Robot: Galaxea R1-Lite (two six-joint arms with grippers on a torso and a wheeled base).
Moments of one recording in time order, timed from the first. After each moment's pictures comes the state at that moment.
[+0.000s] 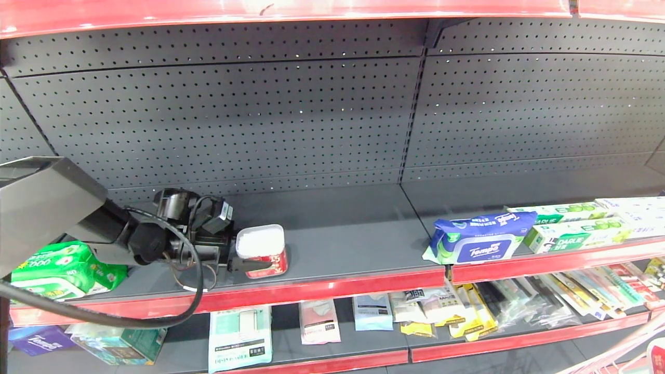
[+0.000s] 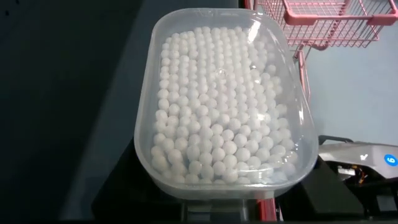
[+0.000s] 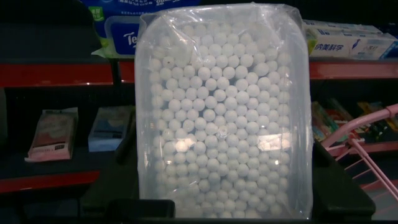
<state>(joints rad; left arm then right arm) -0.05 2.21 -1.01 -0.36 -1.18 0.92 -0.14 0.10 -0.01 -0.05 0.02 -0.15</state>
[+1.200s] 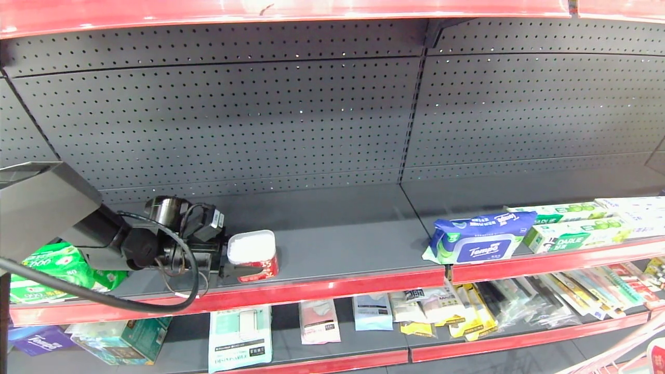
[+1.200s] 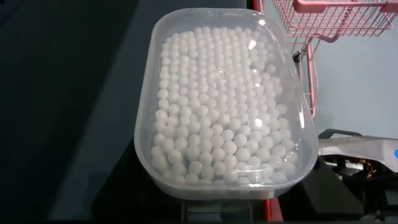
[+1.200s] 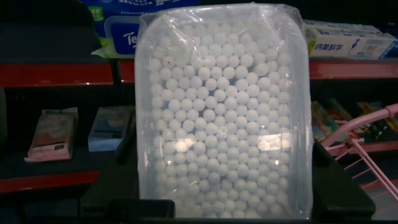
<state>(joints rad) -0.01 2.24 -0.98 -0.36 -1.17 0.99 -0.14 0.10 -0.01 -0.05 0.02 -0.15</state>
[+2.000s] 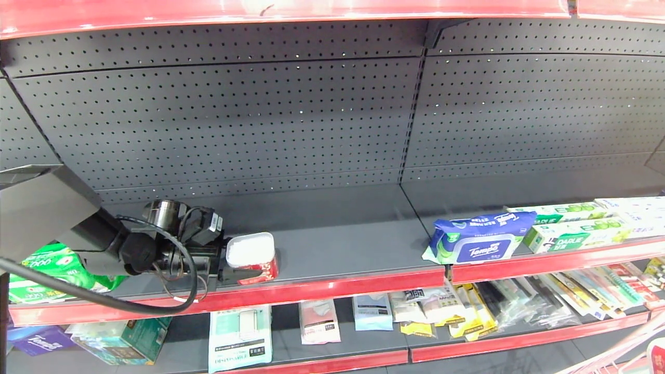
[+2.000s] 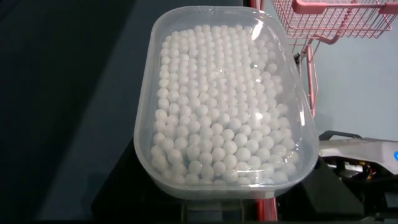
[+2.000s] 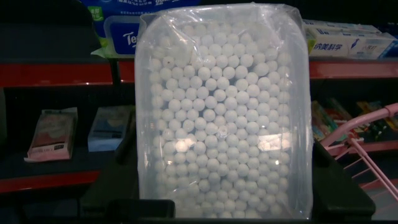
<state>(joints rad) 0.00 2.24 -0.95 -0.39 -1.18 0.99 -0.14 0.10 -0.01 -0.05 0.02 -0.15</state>
